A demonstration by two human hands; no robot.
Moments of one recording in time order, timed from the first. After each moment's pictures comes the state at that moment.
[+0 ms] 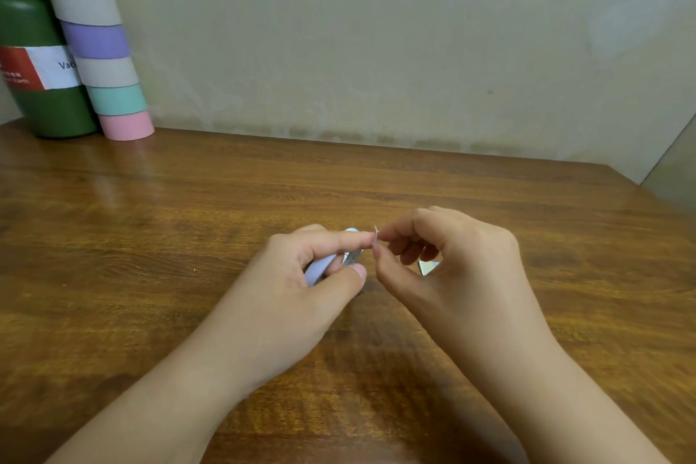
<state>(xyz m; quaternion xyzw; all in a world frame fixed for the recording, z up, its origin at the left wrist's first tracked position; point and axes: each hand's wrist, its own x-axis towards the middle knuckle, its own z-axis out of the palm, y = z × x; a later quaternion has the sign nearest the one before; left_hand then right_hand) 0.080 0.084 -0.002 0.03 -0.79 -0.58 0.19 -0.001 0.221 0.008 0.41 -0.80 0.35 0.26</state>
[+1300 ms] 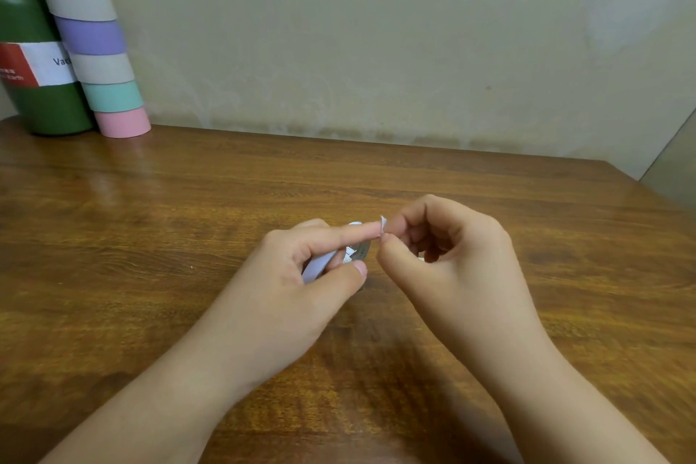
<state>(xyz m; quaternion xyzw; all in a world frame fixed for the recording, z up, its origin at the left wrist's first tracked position) 0.081 0.087 0.002 0.02 -0.79 -0.58 0.19 0.009 0.218 0.015 0.33 -0.77 0.54 0.08</state>
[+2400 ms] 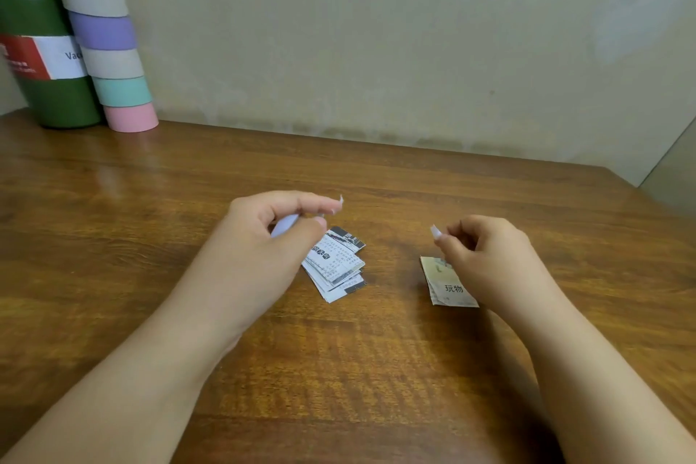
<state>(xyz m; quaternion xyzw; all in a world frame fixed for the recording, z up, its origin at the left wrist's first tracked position) 0.080 0.066 0.009 0.15 -0.76 -0.57 0.27 -0.053 0.242 -0.005 0.19 -0.92 0.34 0.03</state>
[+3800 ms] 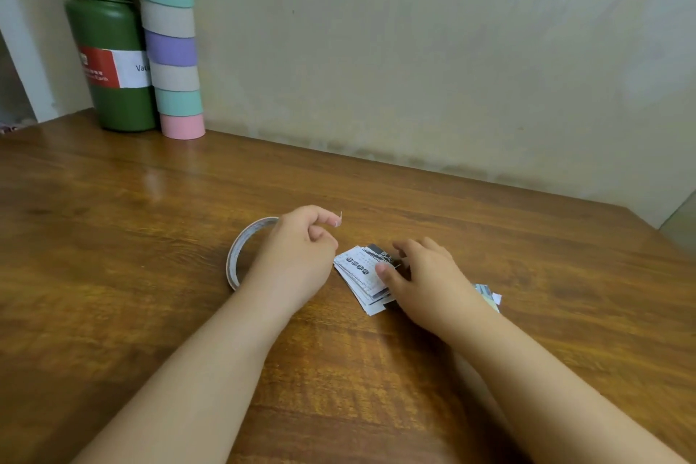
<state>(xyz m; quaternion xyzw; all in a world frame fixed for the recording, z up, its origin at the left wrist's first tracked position) 0.066 0.034 -0.007 0.26 -0.79 -0.51 0.23 -0.033 0.168 -0.025 0.32 -0.93 0.18 0.00</state>
